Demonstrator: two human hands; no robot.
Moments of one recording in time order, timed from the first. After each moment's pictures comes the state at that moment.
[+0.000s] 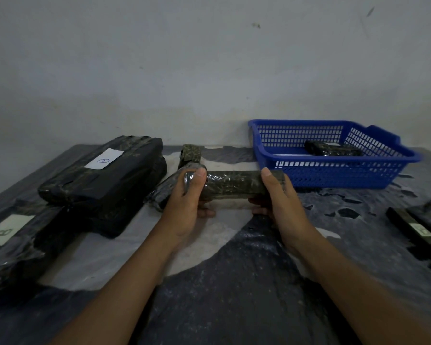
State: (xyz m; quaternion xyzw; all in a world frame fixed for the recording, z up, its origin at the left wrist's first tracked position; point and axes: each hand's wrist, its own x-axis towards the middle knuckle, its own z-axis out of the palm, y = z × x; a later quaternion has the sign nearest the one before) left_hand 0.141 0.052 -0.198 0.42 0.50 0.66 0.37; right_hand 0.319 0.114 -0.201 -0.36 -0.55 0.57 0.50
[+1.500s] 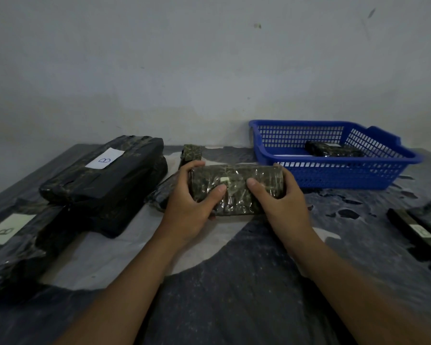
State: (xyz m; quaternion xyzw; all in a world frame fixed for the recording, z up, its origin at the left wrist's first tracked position) left_hand 0.141 0.043 -0.200 0.51 0.54 0.62 0.25; right_hand 0.322 0.110 -0.204 -0.43 -0.61 0.43 0.51
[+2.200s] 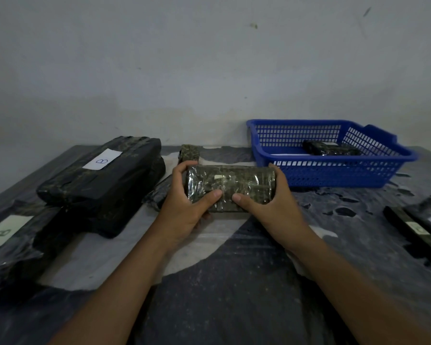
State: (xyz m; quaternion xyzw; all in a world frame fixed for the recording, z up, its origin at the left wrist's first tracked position) left_hand 0.135 0.043 -0.199 0.51 0.53 0.61 0.29; right_hand 0.327 0.110 -0.204 -0.41 -0.68 0.43 0.44
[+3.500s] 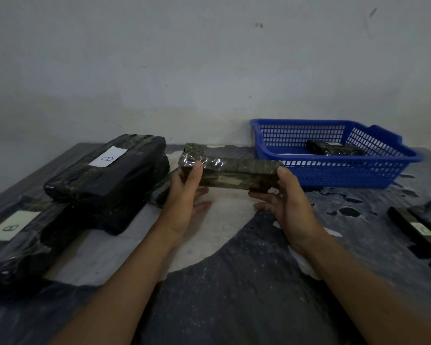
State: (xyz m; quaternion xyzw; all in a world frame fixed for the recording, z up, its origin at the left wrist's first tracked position) left_hand 0.131 0.050 -0.196 0.37 0.51 0.66 0.41; right_hand 0.325 0.124 -0.205 -0.32 -0.53 0.61 0.50
